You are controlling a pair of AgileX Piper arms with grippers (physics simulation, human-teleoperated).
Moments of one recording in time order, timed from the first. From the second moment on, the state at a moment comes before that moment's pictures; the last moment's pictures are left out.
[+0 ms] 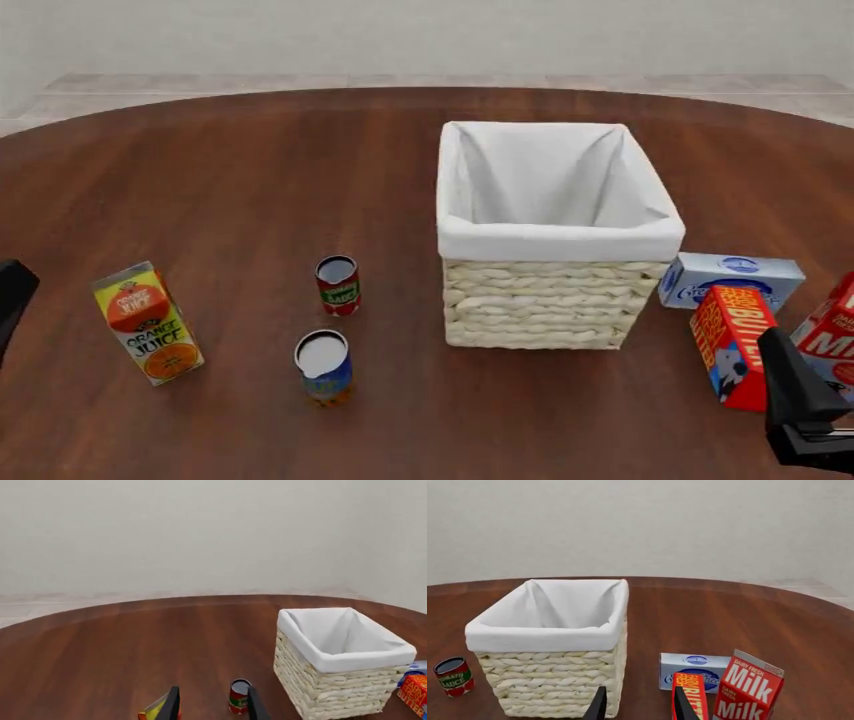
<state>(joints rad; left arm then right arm) -0.21 0.10 -0.39 0.28 -0.06 0.00 0.02 0.00 0.00 0.01</state>
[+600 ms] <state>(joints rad) -0.41 0.47 -0.61 0.32 0.05 0.00 0.02 0.00 0.00 0.02</state>
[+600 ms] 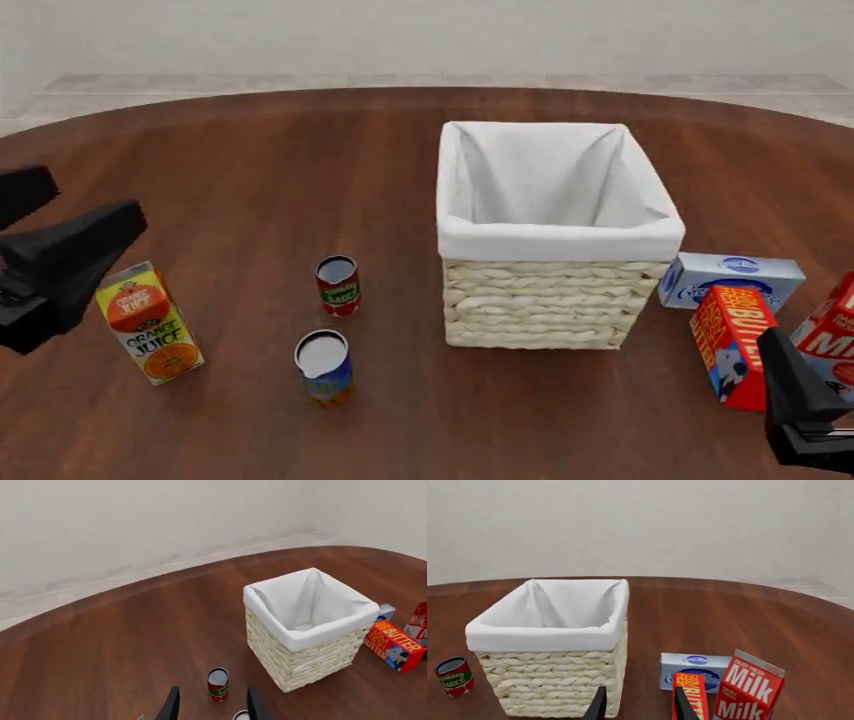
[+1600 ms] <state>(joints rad) -0.61 0.86 -0.59 0.22 0.13 0.01 0.04 0.00 -0.01 0.02</state>
